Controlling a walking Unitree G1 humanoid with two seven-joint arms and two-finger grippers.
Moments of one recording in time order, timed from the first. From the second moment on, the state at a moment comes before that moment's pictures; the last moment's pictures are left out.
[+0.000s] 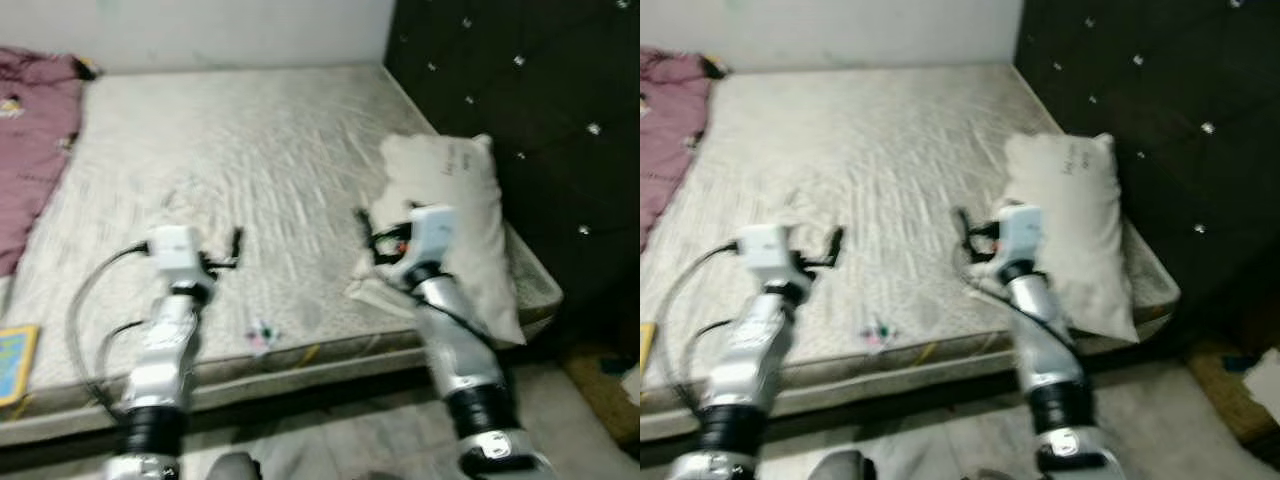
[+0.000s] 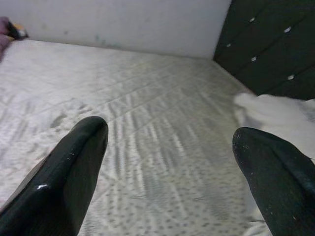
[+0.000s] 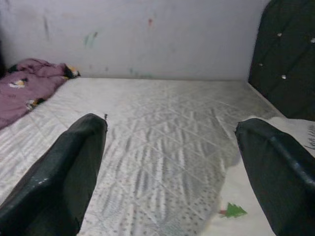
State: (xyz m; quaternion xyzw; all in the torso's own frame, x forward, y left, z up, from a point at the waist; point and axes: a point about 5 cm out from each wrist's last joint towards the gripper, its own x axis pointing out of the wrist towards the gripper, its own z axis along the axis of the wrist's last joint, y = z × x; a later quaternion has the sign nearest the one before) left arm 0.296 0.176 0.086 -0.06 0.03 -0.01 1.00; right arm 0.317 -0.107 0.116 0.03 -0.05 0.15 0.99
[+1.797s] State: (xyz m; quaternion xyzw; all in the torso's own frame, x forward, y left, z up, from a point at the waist) left arm 0.300 0.171 0.088 -0.08 0.02 -0.02 1.00; right arm 0.319 -0.116 0.113 0.02 -0.04 0.14 0.99
